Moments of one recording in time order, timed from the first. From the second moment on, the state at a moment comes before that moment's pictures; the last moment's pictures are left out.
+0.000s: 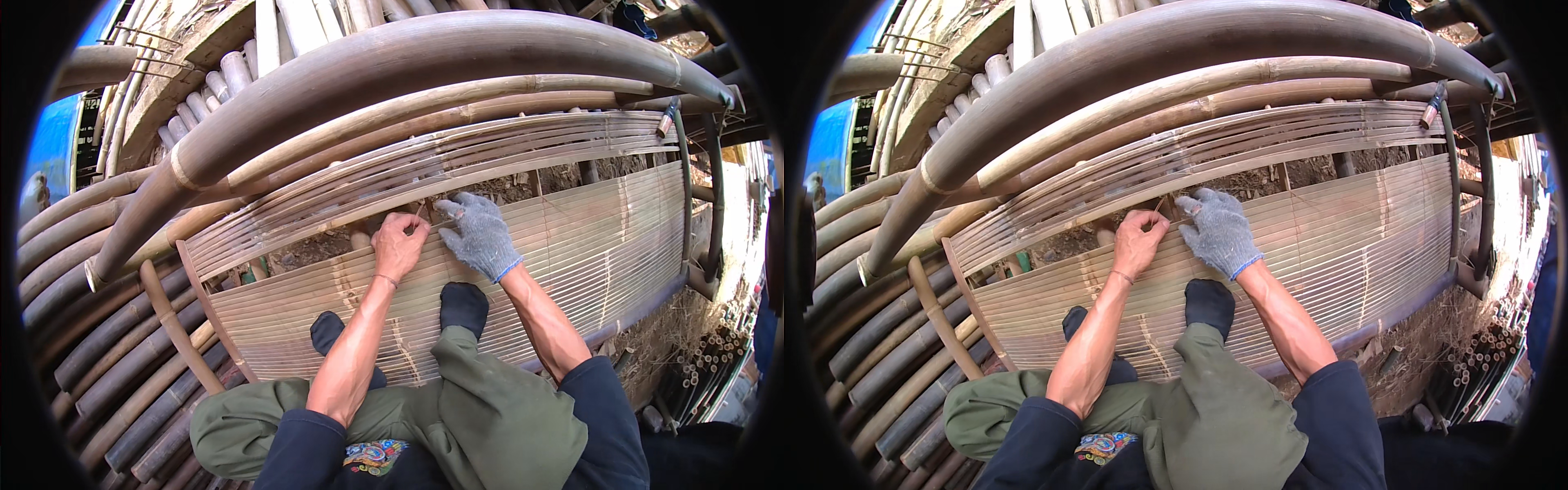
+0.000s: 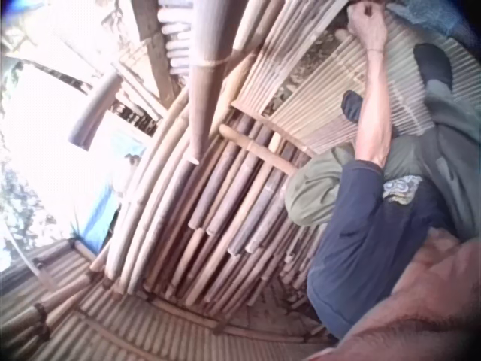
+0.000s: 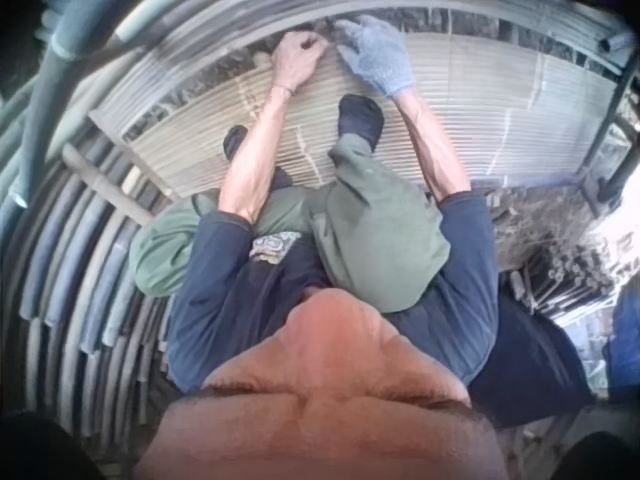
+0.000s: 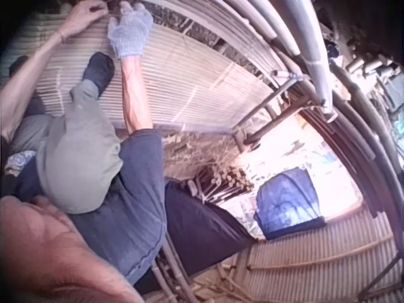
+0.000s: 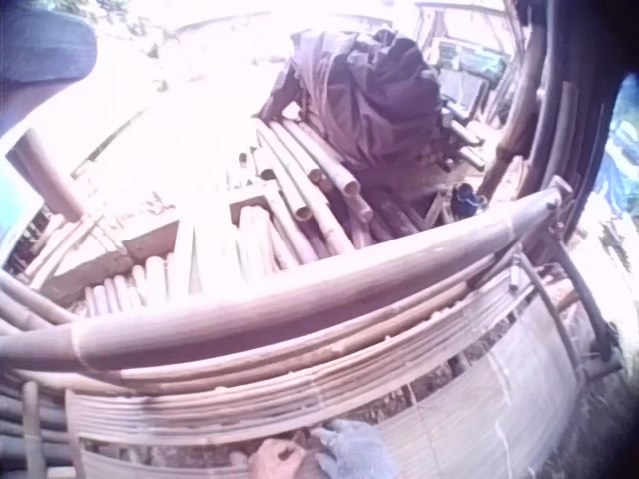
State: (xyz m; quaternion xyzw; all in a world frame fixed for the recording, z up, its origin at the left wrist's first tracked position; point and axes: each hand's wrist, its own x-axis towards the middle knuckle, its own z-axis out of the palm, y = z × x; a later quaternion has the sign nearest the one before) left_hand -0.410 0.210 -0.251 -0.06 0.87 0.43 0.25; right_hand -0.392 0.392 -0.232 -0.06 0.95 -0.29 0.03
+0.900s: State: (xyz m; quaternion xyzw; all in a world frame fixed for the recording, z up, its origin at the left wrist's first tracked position) left_hand -0.398 0.202 -0.277 0.14 0.91 0.25 0.28; right_hand -0.336 0.390 -0.226 0.03 0.98 -0.14 0.11
